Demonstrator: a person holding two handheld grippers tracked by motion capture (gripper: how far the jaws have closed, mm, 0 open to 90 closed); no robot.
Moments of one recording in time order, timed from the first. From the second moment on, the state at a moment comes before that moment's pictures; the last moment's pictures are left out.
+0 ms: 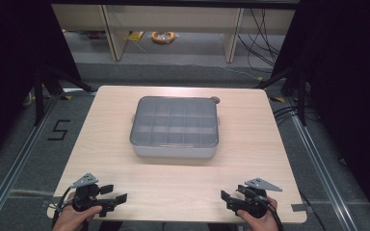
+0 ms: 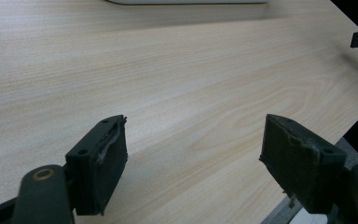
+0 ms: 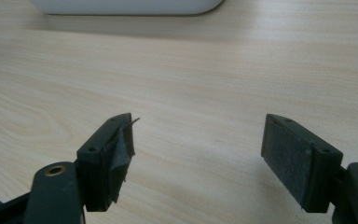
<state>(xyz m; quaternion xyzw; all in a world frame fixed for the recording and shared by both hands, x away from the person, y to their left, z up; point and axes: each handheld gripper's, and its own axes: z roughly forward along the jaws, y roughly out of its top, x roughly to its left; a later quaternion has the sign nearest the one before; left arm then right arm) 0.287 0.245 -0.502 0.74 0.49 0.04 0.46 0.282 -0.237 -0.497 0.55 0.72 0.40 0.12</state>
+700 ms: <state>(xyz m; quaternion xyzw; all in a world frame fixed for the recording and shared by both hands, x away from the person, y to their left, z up) 0.289 0.246 -0.501 0.73 0.49 0.04 0.47 0.285 -0.239 -0.496 0.56 0.70 0.43 0.11</state>
